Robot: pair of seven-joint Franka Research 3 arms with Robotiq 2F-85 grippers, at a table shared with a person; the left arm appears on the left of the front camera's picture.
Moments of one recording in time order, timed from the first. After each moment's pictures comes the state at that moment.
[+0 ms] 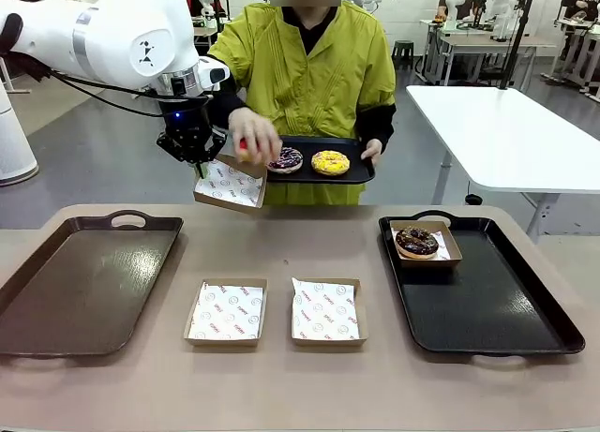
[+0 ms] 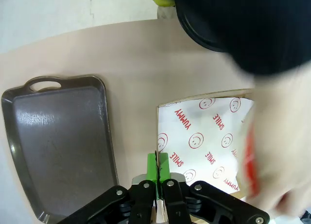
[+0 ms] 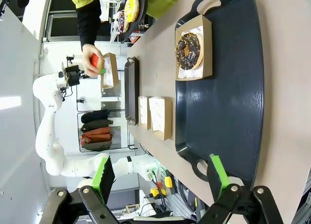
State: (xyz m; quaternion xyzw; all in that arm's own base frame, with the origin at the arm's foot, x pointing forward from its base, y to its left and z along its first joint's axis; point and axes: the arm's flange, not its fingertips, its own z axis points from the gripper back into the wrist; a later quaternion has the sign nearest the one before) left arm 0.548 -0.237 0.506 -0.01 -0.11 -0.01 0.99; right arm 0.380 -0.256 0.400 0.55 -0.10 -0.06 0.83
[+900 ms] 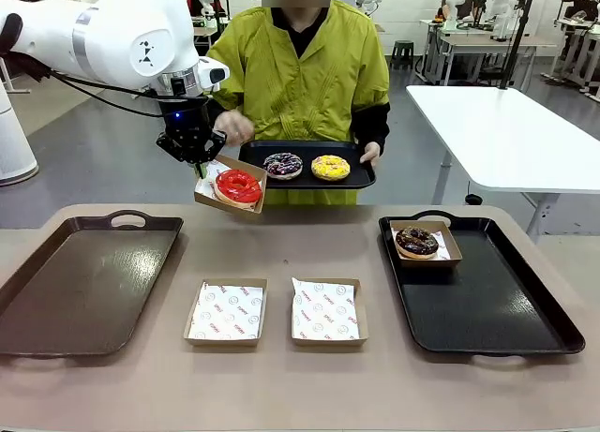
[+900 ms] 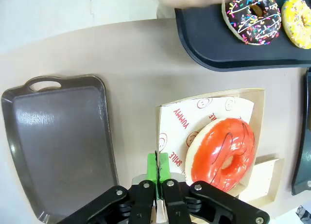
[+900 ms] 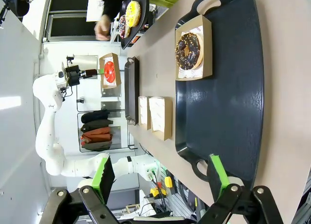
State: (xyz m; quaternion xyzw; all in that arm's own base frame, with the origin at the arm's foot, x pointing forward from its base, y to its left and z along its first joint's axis) left arm 0.548 -0.237 0.506 -0.01 -0.11 -0.01 0.99; right arm 0.380 -0.256 0.400 0.55 -0.10 -0.06 0.83
